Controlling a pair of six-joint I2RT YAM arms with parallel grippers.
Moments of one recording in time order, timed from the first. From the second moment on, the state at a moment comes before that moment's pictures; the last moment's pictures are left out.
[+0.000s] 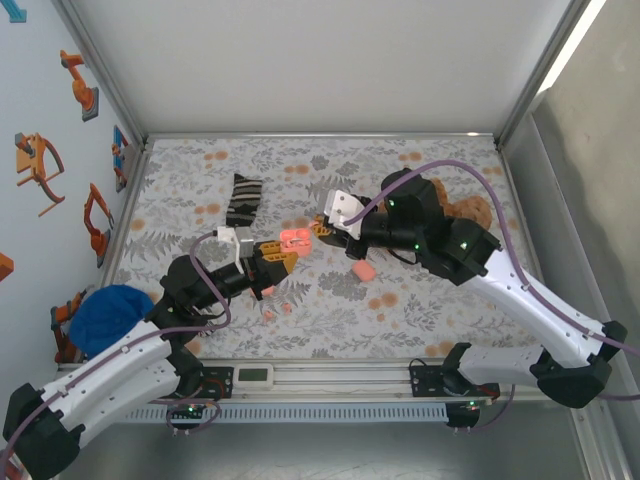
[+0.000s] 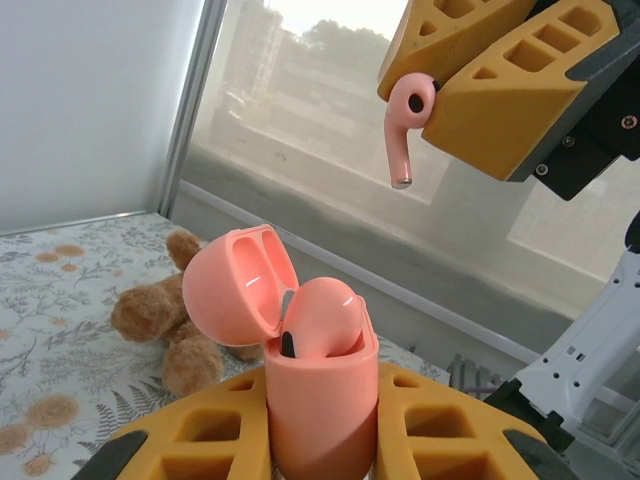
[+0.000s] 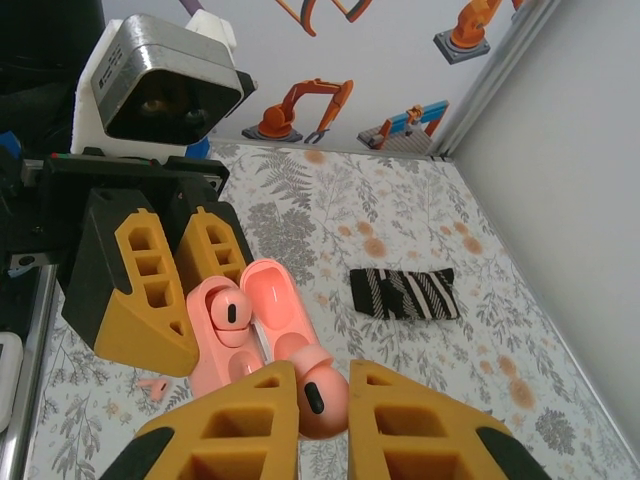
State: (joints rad) left arm -0.77 0.71 0.41 0.42 0.45 -0.39; right arm 0.91 1.18 1.40 -0.61 -0.29 -0.47
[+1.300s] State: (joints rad) left arm -0.77 0.73 0.43 0.48 0.50 -0.41; right arm 0.95 1.21 1.39 -0.61 -0.27 -0.51
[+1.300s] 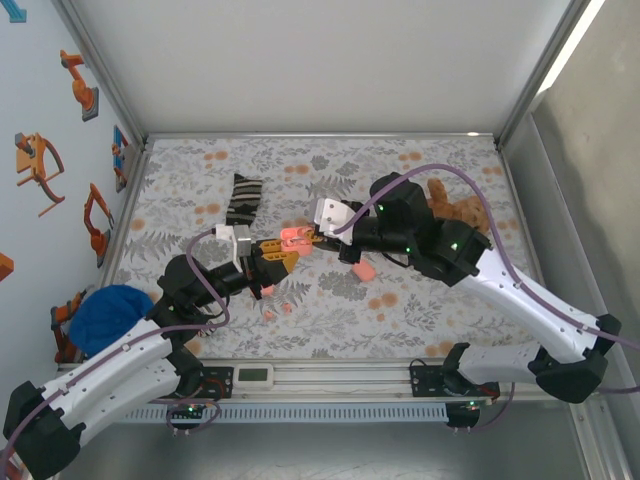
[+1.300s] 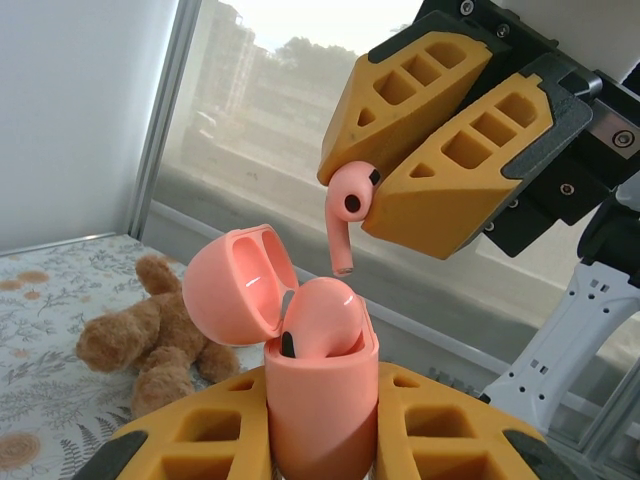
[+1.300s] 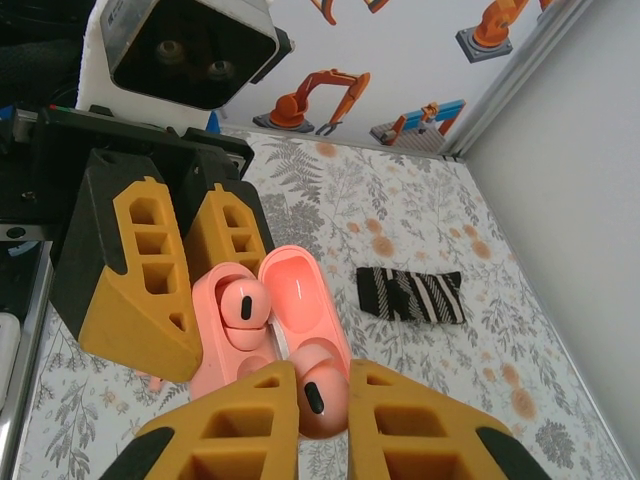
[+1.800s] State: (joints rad) left arm -0.77 0.73 0.43 0.48 0.50 -0.41; right arm 0.96 1.21 1.38 -0.61 -0.26 -0.51
